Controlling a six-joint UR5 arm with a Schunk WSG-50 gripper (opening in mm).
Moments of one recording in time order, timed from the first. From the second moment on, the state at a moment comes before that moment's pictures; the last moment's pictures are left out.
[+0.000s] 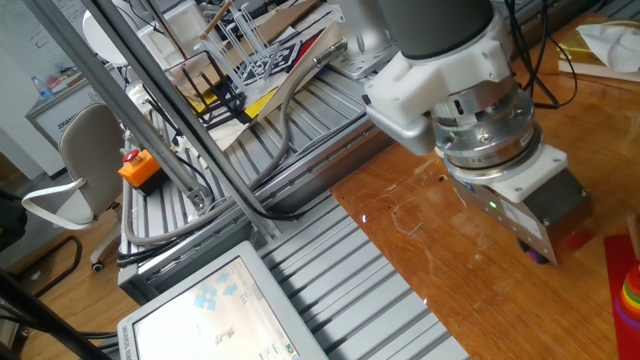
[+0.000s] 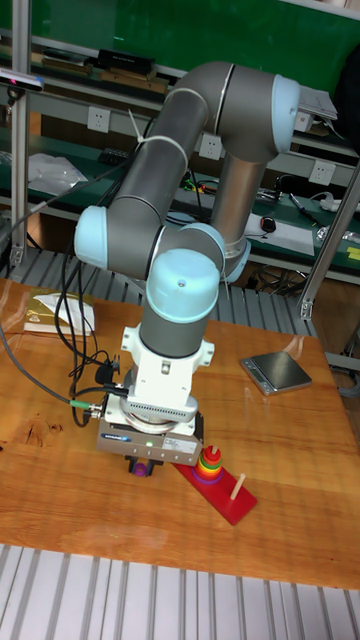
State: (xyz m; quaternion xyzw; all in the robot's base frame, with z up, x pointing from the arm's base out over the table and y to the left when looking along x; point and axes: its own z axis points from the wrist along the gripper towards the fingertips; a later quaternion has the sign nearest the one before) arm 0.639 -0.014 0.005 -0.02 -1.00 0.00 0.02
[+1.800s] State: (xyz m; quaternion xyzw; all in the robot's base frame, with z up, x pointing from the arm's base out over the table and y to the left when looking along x) arm 0.647 -0.013 -0.014 0.02 -1.00 -0.02 0.00
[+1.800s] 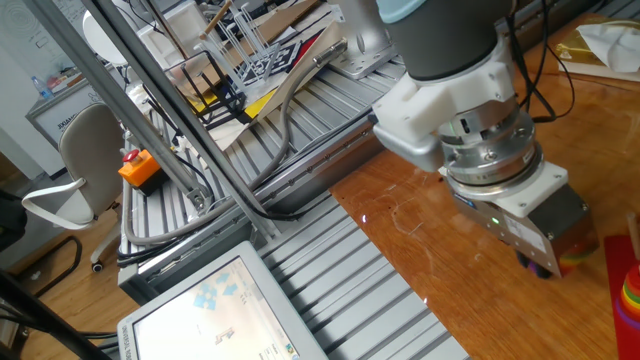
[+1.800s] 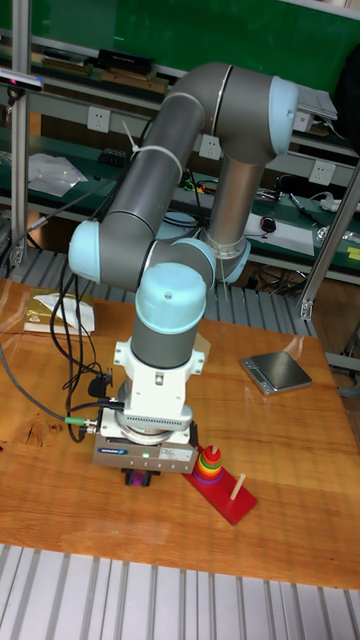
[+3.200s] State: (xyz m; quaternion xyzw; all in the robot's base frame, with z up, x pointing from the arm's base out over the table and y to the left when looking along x) arm 0.644 -0.010 0.017 0.05 -1.00 -0.02 -0.01
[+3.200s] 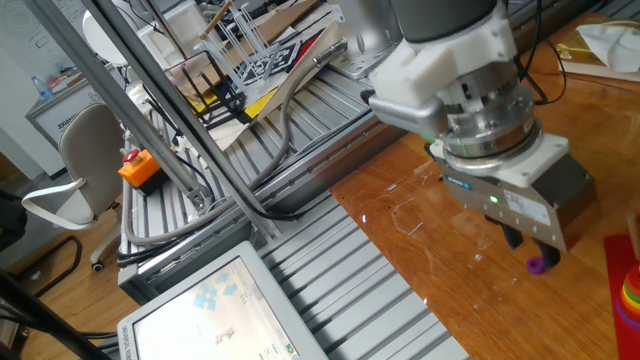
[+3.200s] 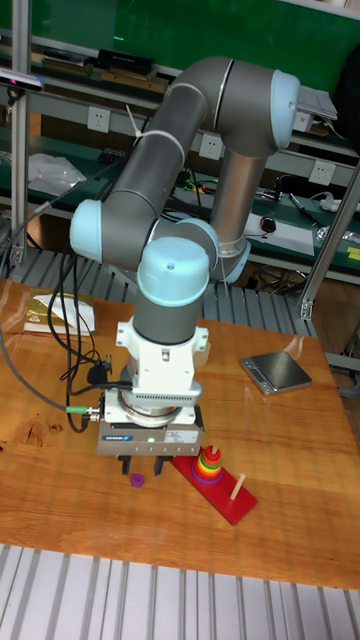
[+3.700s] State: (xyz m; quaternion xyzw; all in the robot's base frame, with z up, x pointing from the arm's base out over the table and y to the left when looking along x) arm 0.636 -0.009 0.039 0.05 -1.00 0.00 0.00
